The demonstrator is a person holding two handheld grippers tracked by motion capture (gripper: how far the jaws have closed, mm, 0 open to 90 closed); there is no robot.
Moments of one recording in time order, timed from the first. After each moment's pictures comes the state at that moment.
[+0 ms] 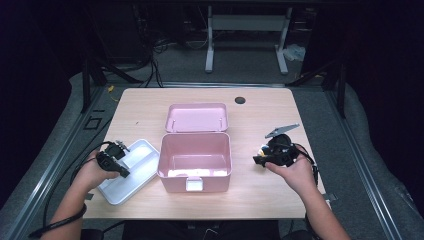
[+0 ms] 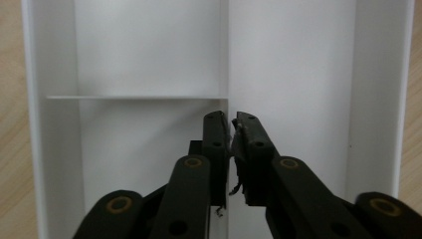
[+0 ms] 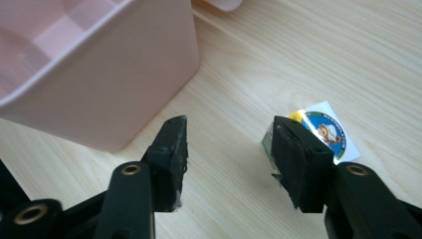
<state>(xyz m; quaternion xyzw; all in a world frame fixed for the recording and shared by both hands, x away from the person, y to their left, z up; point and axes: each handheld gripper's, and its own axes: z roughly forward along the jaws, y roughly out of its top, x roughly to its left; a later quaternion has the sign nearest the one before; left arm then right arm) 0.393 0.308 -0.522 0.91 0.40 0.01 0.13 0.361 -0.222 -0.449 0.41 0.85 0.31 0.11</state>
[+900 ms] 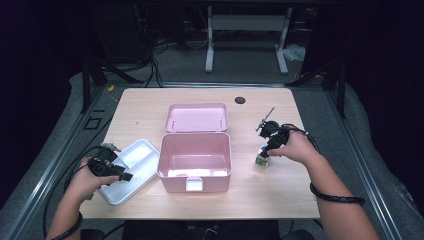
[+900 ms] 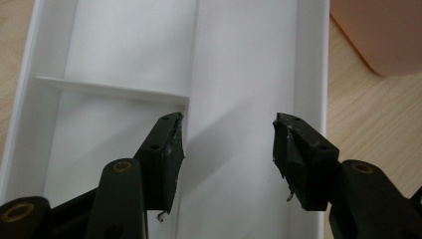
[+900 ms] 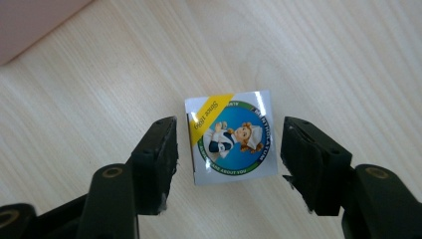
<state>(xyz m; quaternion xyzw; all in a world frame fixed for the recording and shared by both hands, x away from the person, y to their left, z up) 0.366 0.320 -0.510 0.86 0.44 0.01 0.24 0.440 -0.220 -0.465 0.31 0.94 0.11 0.08</state>
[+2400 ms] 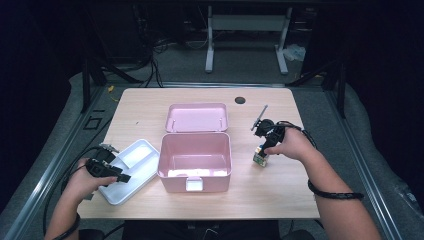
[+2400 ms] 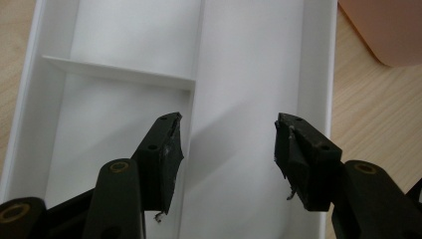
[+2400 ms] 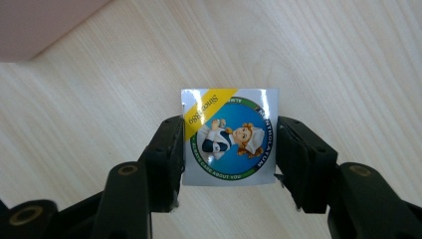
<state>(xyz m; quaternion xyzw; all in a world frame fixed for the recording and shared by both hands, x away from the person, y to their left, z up) 0.364 0.324 -0.510 0.86 0.45 0.00 0.23 0.440 -0.203 -0.453 0.30 0.95 0.08 0.06</state>
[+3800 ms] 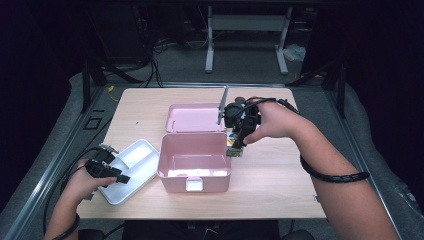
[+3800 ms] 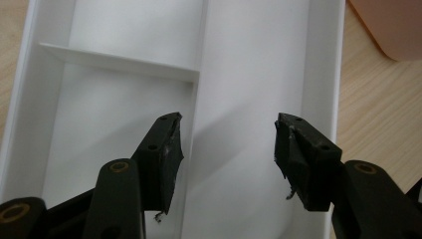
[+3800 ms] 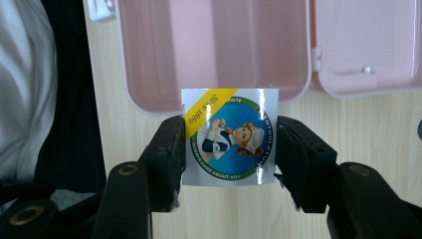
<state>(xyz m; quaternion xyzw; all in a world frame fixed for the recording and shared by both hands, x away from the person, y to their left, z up) 0.364 0.326 -0.514 0.86 0.45 0.00 0.22 0.396 -0.103 -0.327 0.04 0.99 0.09 0.06</state>
